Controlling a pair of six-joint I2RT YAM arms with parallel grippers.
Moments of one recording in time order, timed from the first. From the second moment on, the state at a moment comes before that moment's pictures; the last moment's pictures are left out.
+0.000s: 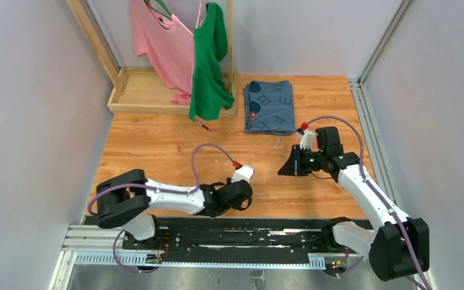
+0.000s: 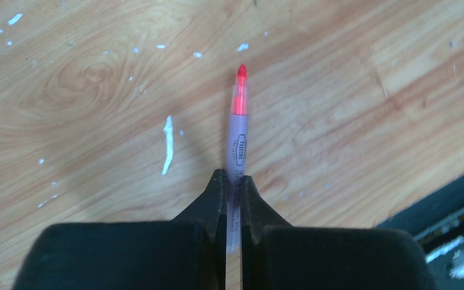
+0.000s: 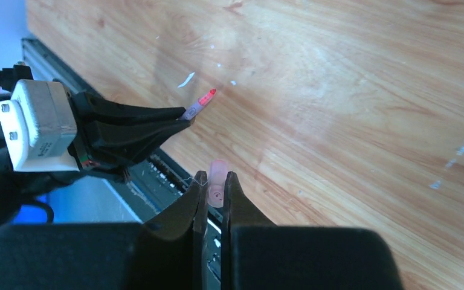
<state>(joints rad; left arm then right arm) -1.26 1.59 0.74 -0.07 -0.48 -0.63 0.23 1.07 0.71 -0.55 -0.61 0.27</state>
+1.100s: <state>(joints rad) -1.25 1.31 0.35 0.66 -0.20 -0.31 0.31 1.20 0.76 -0.52 -0.84 0.26</state>
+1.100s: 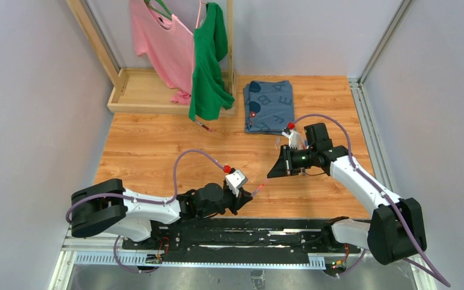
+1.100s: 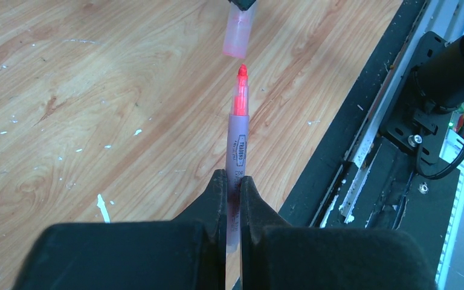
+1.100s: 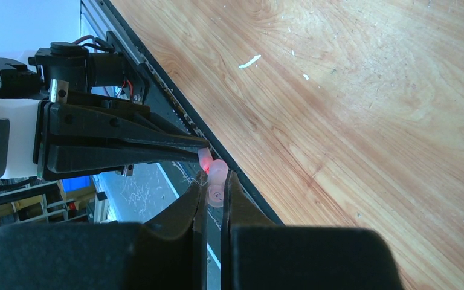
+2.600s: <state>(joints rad) -1.25 1.29 0.32 0.71 -0.18 -0.32 0.34 1.23 0.79 -0.56 -0.90 0.21</state>
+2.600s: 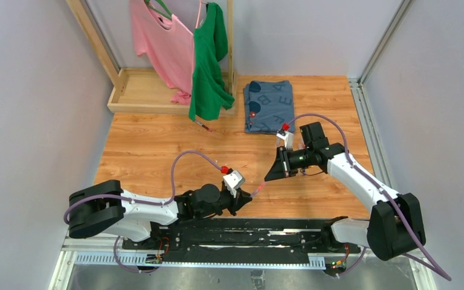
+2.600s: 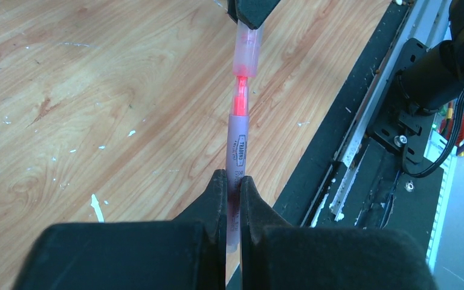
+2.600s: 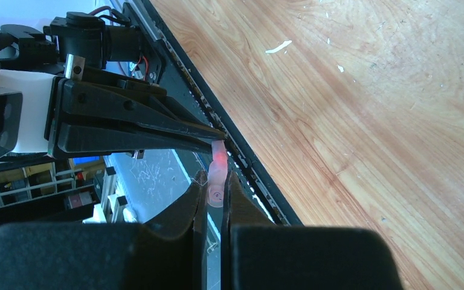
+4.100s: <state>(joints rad) -1.25 1.43 0.26 0.87 -0.20 -0.35 0.48 1.35 0.78 -0.50 -0.82 0.22</state>
